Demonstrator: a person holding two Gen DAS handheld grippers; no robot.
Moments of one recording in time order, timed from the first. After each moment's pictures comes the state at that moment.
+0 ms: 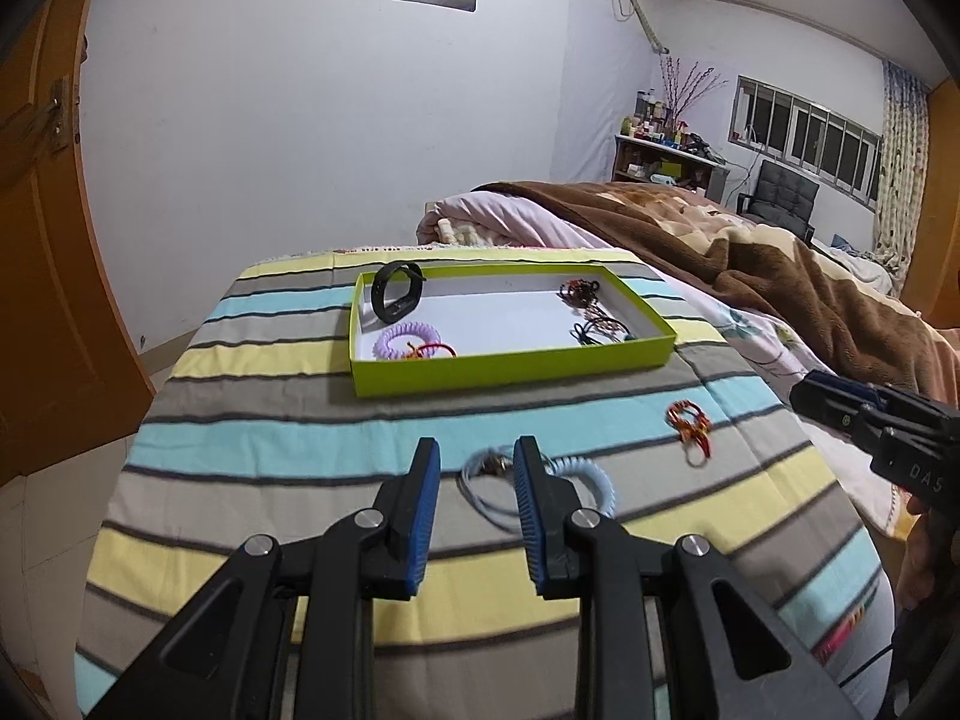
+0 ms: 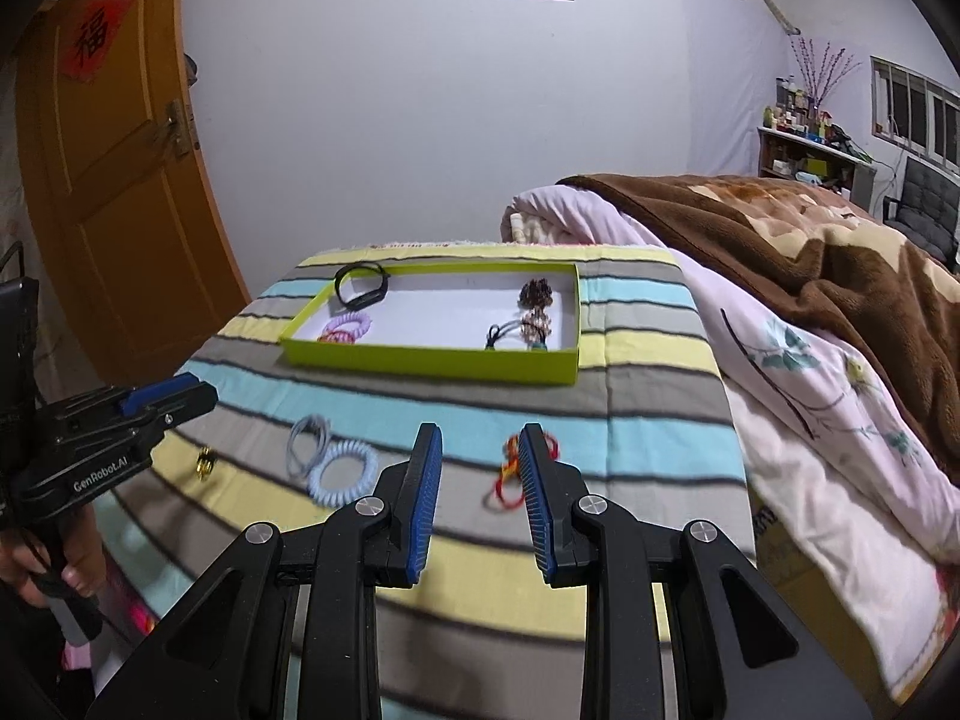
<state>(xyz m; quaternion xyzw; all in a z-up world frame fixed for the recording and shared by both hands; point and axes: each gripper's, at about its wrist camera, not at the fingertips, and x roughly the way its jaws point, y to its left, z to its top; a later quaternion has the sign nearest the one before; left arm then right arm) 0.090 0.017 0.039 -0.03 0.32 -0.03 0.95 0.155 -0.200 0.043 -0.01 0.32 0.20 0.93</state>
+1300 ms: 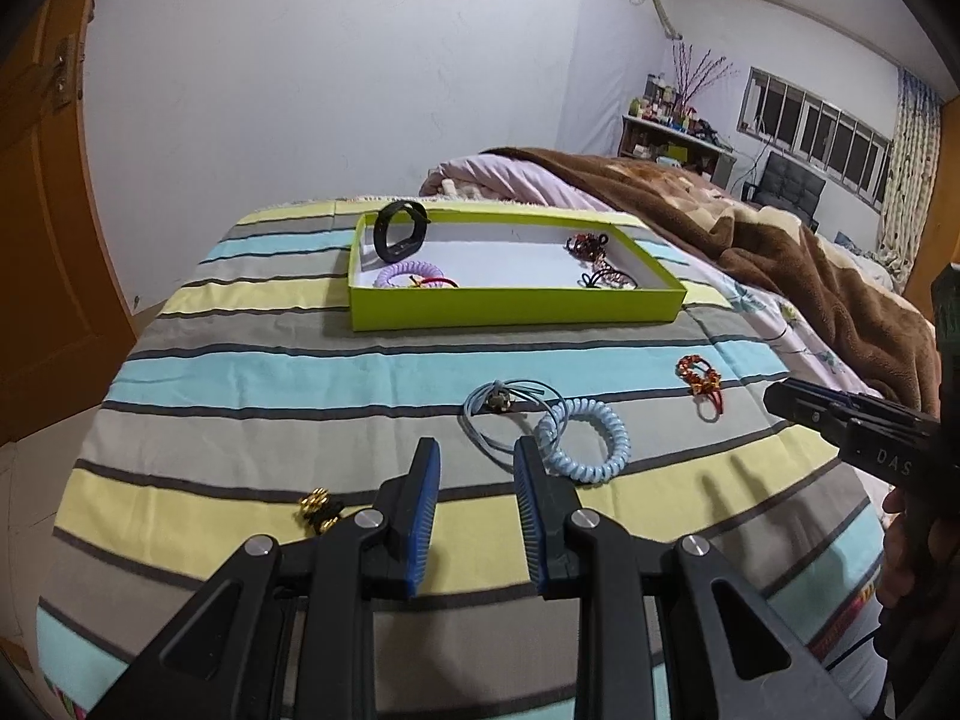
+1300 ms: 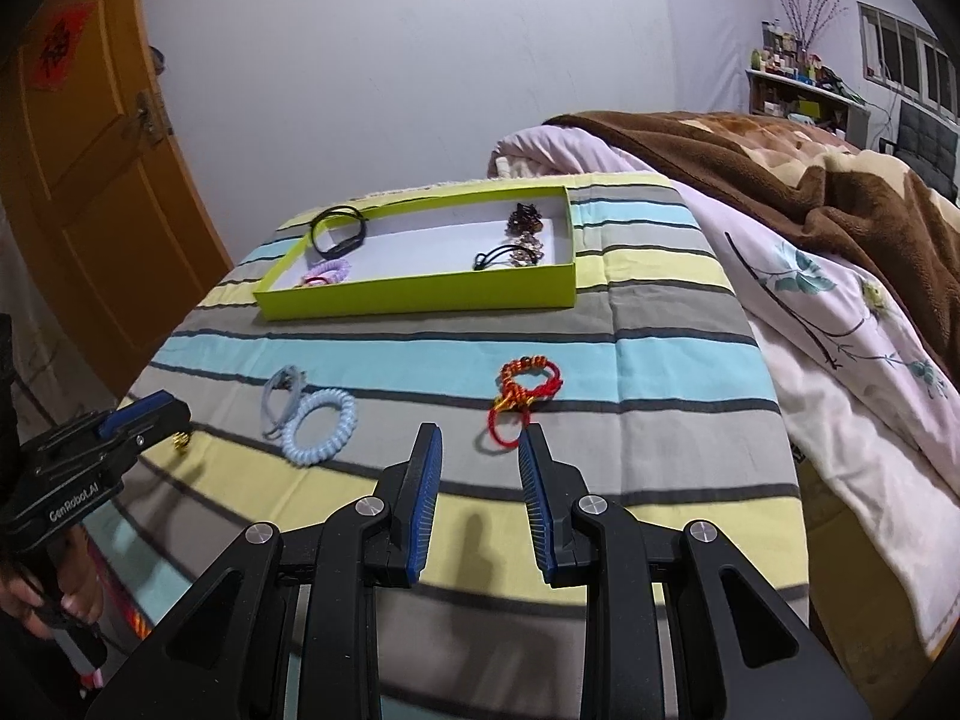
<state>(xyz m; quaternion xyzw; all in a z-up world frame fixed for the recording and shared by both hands) 0.090 0.019 0.007 -0.05 0.35 -0.03 0.93 0.171 -0.202 0.003 0.01 0.38 0.19 0.91</state>
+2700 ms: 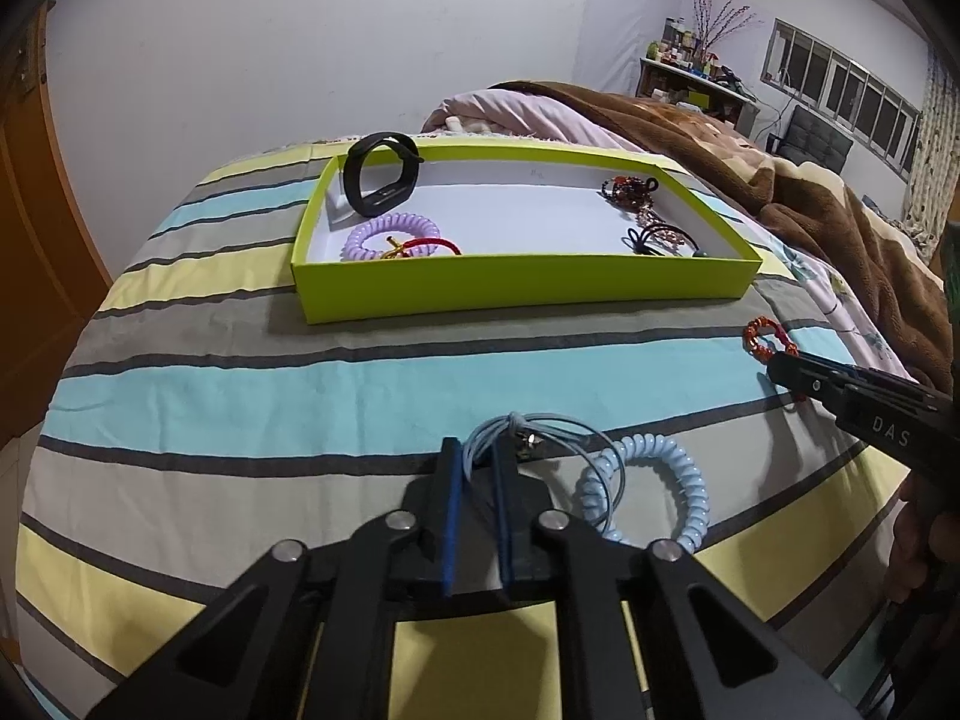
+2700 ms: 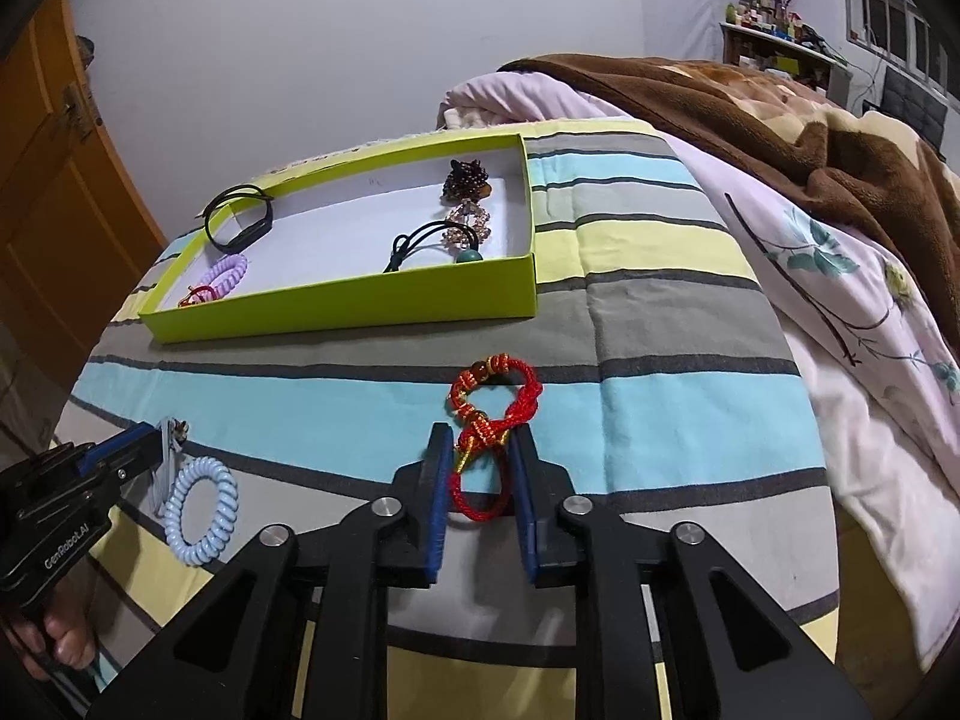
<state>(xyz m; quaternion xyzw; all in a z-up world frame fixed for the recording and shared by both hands) 0.158 0.013 -0.026 -0.03 0.42 -0.02 0.91 0.251 -0.192 -0.030 0.01 0.43 0.14 0.89</state>
